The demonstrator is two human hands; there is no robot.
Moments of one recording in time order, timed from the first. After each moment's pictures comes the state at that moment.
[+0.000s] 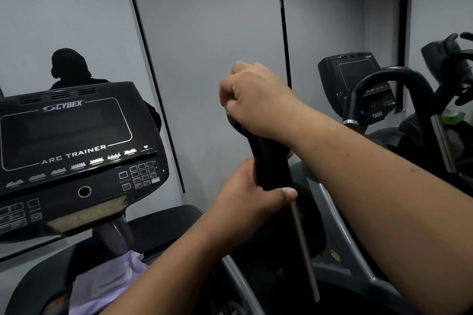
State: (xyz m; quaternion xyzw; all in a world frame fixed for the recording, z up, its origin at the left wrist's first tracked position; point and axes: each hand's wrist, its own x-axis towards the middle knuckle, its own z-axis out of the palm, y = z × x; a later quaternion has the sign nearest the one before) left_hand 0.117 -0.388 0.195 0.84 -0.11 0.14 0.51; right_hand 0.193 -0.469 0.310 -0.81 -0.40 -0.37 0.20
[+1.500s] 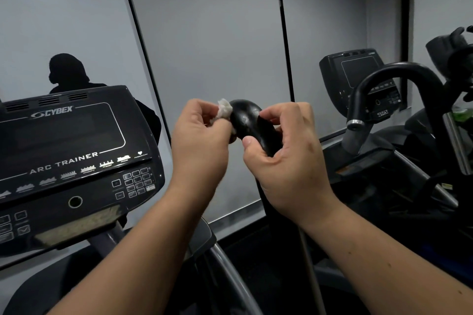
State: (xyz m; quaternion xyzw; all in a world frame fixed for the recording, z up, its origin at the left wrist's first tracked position) left_hand 0.155 -0.370 0.249 0.70 -0.05 0.48 0.53; right_hand 0.189 -0.482 0.208 -0.63 -0.31 -0.45 0.55
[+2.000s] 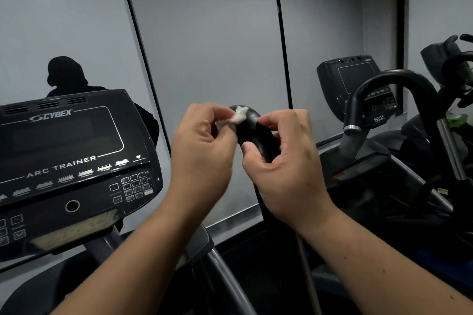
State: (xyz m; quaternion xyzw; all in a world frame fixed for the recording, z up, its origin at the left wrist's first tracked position) left_hand 0.149 -0.370 0.248 0.75 -0.10 0.51 0.42; right_hand 0.190 -0.483 0.207 -0.63 -0.31 -0.46 0.55
